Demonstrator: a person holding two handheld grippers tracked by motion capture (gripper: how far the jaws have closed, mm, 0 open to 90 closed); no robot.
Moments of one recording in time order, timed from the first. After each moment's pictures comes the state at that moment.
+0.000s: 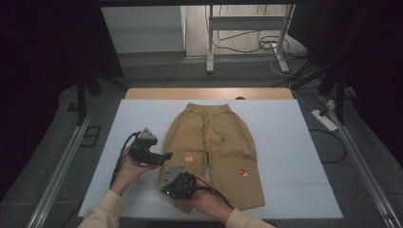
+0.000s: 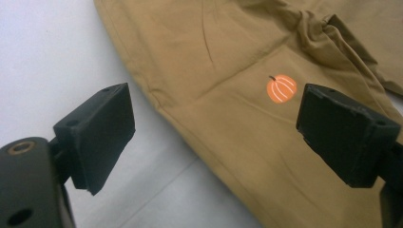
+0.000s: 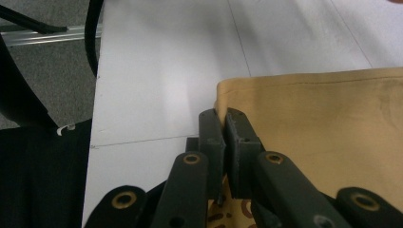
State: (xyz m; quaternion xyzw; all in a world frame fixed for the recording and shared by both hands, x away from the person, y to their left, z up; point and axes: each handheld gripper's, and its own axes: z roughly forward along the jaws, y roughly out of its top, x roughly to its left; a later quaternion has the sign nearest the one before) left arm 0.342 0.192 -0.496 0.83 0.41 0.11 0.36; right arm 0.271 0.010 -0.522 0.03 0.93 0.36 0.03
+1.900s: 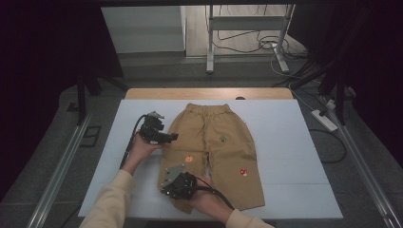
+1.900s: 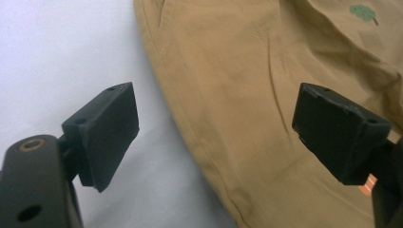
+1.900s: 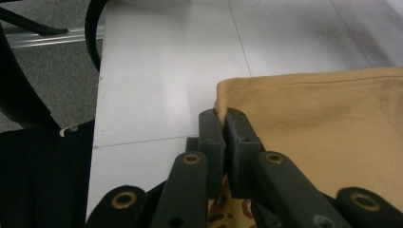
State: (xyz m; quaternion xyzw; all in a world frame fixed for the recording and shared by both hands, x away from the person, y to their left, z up) left arm 0.426 0.187 -0.509 0.82 0.45 0.08 0.35; right arm 0.270 0.009 -0.521 0.04 0.93 0.36 0.03
